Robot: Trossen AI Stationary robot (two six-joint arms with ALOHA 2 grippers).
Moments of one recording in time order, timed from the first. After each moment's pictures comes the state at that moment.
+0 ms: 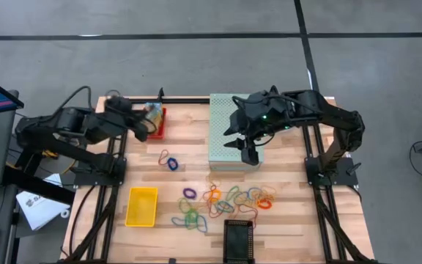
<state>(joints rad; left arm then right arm) -0.12 0.94 1.31 -1.12 -0.88 -0.71 0.06 1.74 2.30 -1.29 0.05 0.03</state>
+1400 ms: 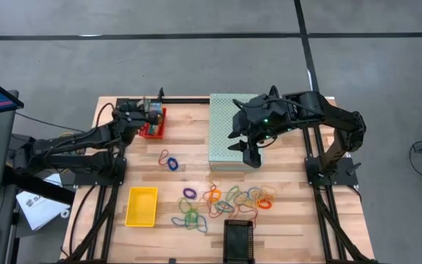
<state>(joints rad) 0.40 0.81 0.51 -0.23 -0.97 -0.54 0.08 1.74 2.30 -1.33 0.05 0.14</state>
